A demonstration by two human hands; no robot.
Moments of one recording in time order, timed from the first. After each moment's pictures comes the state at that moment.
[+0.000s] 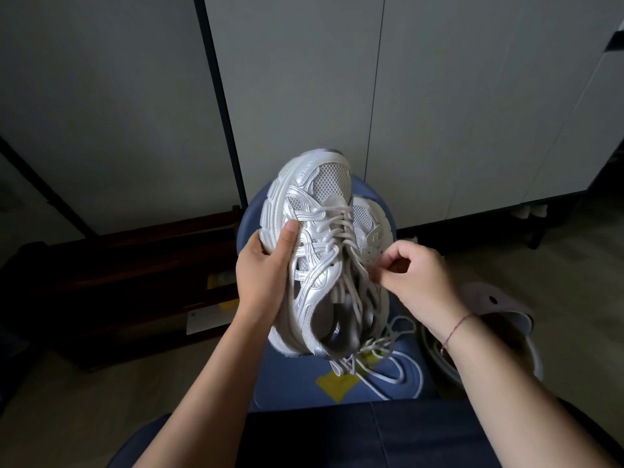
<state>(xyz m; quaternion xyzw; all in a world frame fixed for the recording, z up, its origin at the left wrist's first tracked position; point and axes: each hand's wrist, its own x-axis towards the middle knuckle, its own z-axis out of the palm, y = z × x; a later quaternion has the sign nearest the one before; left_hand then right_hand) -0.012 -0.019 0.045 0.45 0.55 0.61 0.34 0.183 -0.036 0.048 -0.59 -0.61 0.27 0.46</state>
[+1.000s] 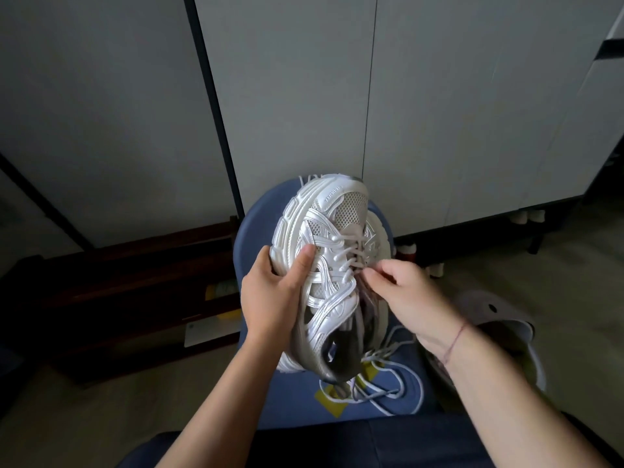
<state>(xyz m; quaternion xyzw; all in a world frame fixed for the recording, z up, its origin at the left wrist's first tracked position) 0.002 -0.028 0.039 0.51 0.61 0.56 0.23 0.176 -0.041 0.052 -0.59 -0.59 0.37 0.41</state>
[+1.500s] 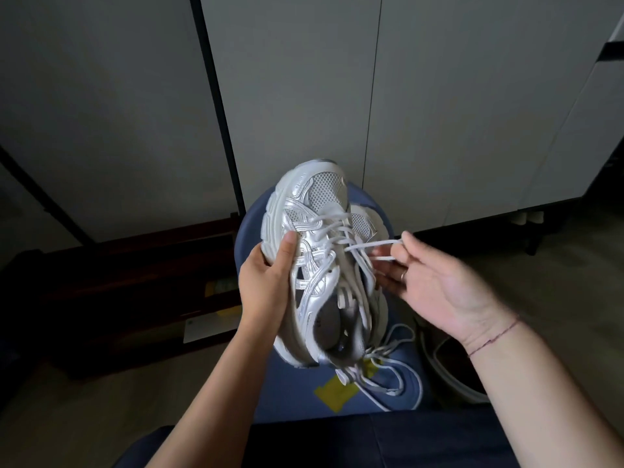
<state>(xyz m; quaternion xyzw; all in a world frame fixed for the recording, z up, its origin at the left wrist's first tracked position) -0.008 -0.018 0.041 0.45 0.57 0.60 0.34 0.202 -0.037 0.068 -0.28 -0.39 0.71 0.51</state>
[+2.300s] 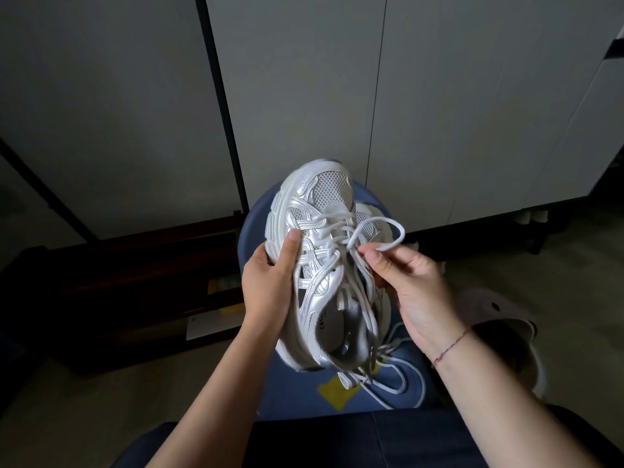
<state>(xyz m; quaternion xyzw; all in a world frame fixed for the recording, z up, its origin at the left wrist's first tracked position) -0.008 -0.020 0.041 0.43 0.56 0.60 0.38 0.162 -0.047 0.057 -0.39 -0.41 0.53 0.63</state>
